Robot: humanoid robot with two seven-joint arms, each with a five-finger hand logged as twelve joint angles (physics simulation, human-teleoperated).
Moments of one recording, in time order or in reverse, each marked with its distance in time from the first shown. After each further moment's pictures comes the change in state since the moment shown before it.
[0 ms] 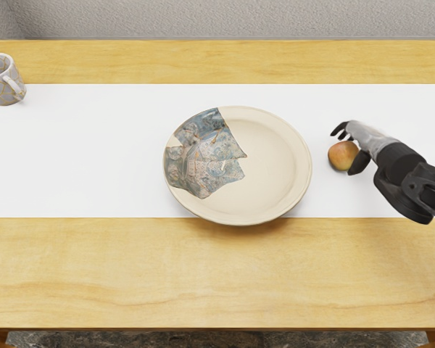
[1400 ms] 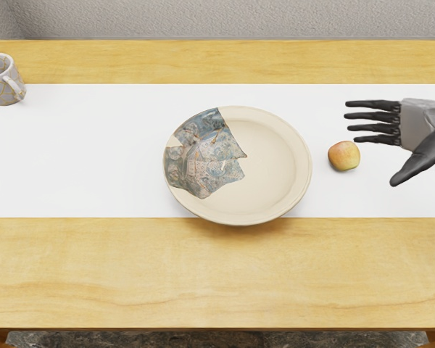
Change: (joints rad) left arm 0.000 0.000 0.000 0.000 0.000 0.000 0.000; right arm 0.032 -0.601 0.120 0.243 1.280 0.751 0.274
